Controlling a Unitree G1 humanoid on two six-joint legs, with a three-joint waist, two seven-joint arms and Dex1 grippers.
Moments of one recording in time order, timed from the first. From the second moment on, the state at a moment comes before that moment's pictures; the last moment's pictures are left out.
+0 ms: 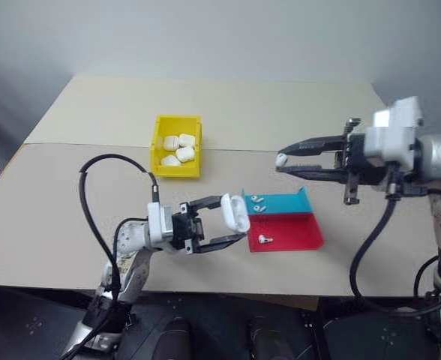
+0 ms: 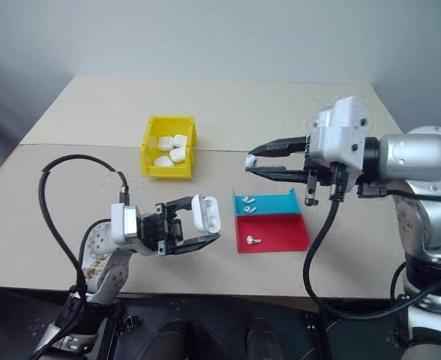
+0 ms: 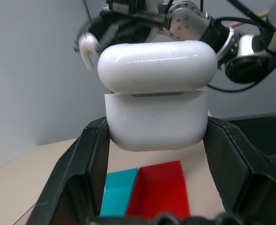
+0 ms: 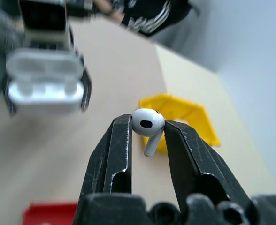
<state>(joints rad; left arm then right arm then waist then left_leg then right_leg) -0.30 0.33 -0.17 -0.11 -0.55 -0.25 -1.17 -0.63 -0.79 -0.18 -0.47 0.58 0.48 1.13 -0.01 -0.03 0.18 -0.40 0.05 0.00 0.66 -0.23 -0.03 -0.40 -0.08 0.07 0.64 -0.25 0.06</state>
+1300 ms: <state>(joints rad) -0.35 0.23 -0.17 -0.14 -0.67 -0.08 -1.29 -0.47 -0.70 -0.11 -0.54 0.79 0.37 1.14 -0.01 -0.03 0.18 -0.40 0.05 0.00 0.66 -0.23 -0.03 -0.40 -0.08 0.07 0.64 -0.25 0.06</state>
